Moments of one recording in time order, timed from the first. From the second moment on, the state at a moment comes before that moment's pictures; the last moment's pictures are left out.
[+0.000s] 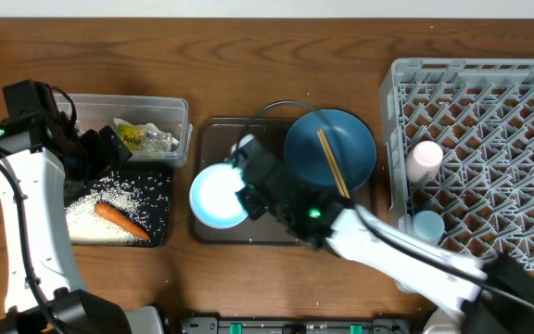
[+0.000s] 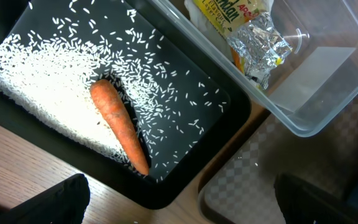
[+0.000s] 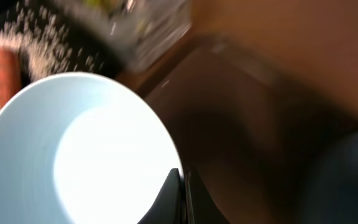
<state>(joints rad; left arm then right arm) 0.37 1.48 1.37 -1.24 0.11 -0.33 0.92 1.55 1.04 -0.18 0.14 0.21</state>
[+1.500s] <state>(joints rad) 0.37 1.48 1.37 -1.24 0.12 -0.33 0.20 1.64 1.04 0.16 1.03 -0.73</state>
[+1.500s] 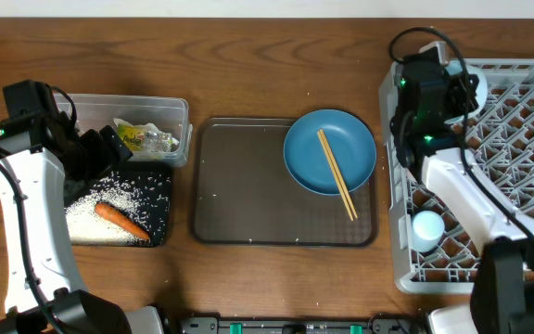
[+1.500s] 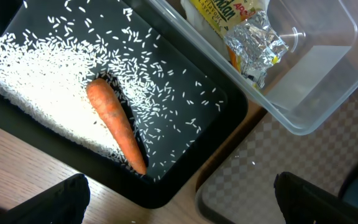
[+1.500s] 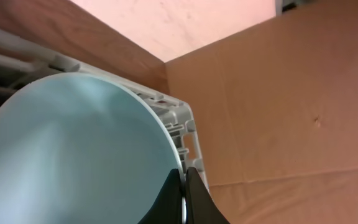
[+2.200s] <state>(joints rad) 0.37 1.48 1.37 -1.24 0.12 -0.33 0.21 1.76 1.06 0.24 1.05 -0.89</state>
